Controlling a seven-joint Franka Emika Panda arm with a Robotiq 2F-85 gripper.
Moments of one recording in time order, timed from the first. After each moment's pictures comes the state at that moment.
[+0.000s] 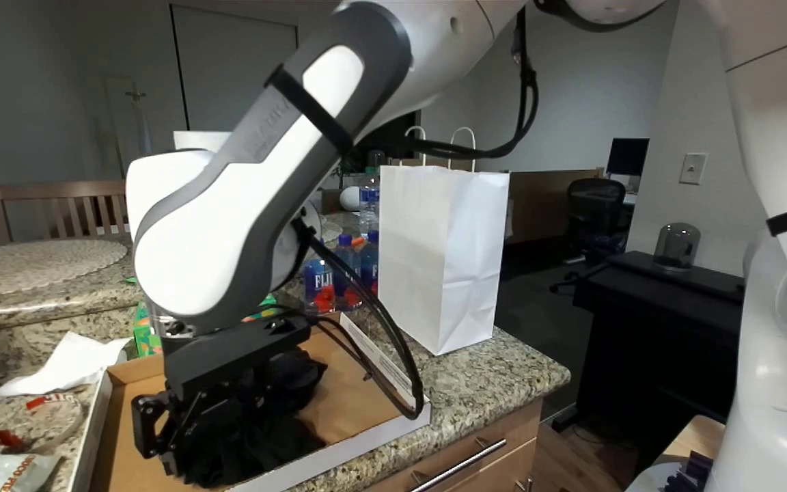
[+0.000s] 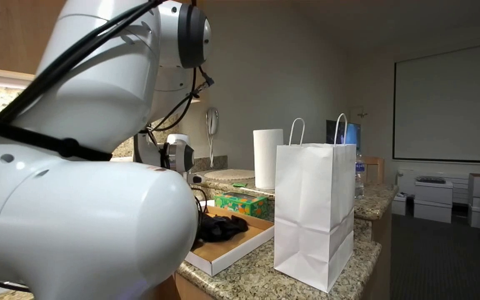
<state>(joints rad) 0.47 0.37 0.28 -2.10 -0.13 2.44 0.56</state>
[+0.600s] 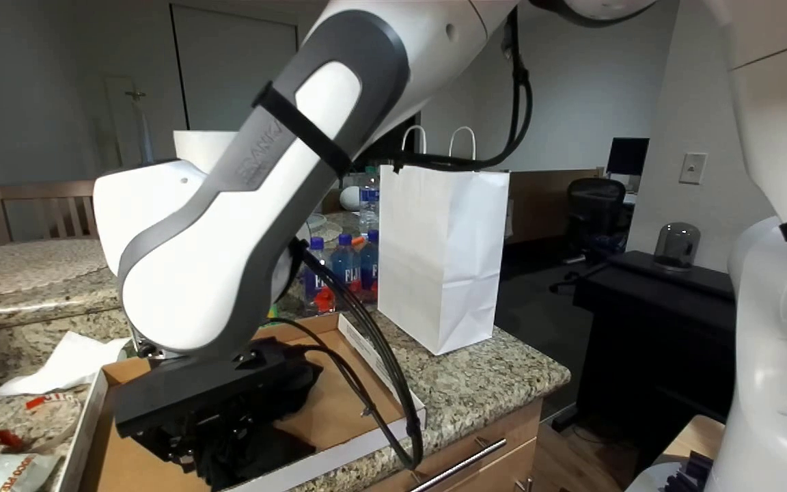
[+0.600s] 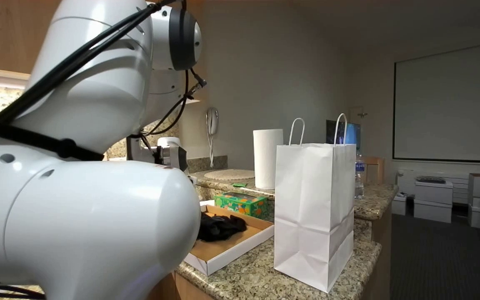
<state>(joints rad) 0.61 0.38 0.17 -2.09 -0.20 2.44 0.96</state>
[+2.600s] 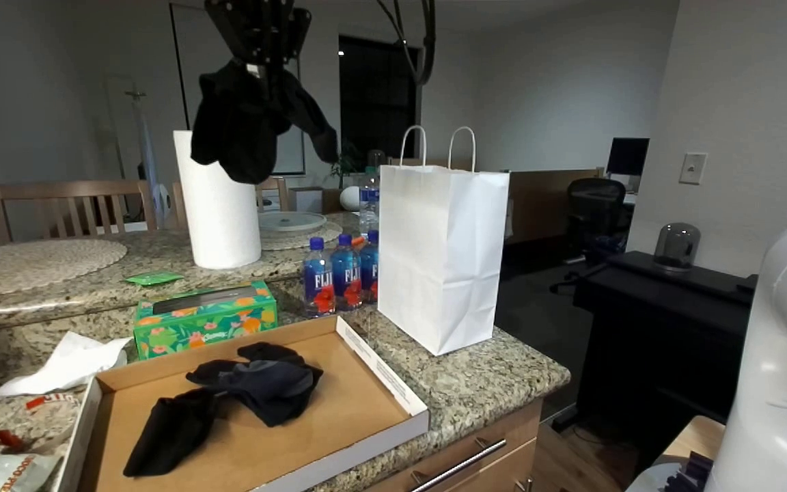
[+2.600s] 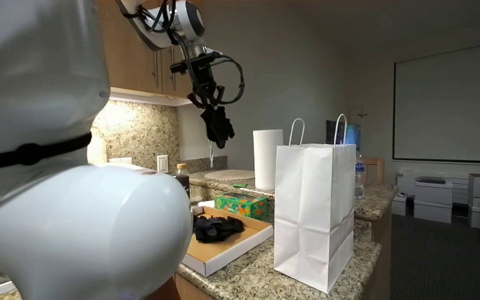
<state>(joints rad) 0.31 -0.13 0.26 -1.67 -0.19 1.72 0.14</state>
